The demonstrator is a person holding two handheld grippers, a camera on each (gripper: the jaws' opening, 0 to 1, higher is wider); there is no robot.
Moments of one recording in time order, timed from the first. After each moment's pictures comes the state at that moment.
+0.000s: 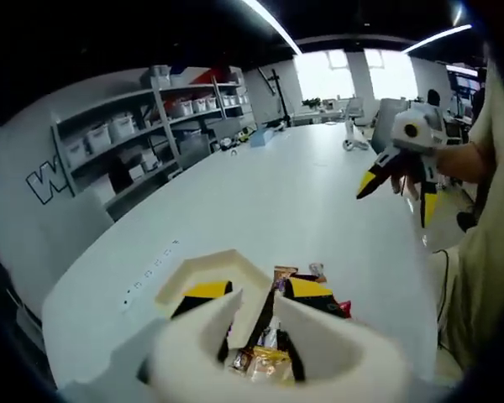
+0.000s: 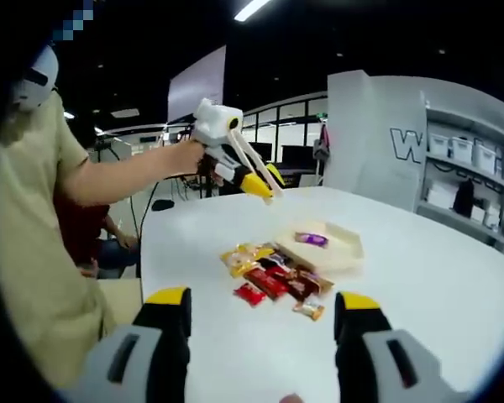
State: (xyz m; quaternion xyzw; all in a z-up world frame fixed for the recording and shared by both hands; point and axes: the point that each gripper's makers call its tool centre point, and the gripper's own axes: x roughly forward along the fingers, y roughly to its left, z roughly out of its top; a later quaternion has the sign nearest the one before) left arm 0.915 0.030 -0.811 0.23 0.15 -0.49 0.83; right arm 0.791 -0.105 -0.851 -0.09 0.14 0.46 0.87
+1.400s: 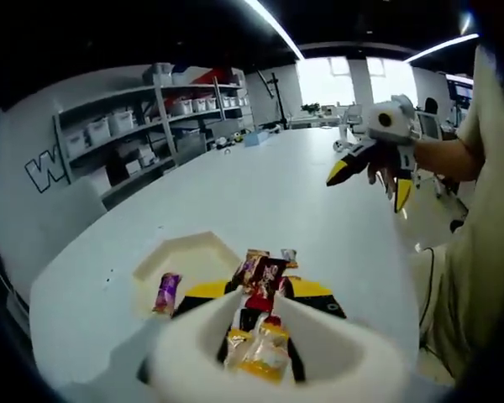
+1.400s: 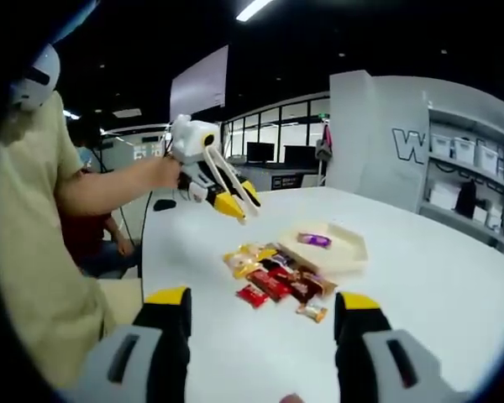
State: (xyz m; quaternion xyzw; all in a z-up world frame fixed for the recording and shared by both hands) left arm 0.876 0.044 -0.844 0.20 0.16 -0.49 0.83; right arm 0.791 -0.100 -0.852 -0.09 0.14 0.47 0.87
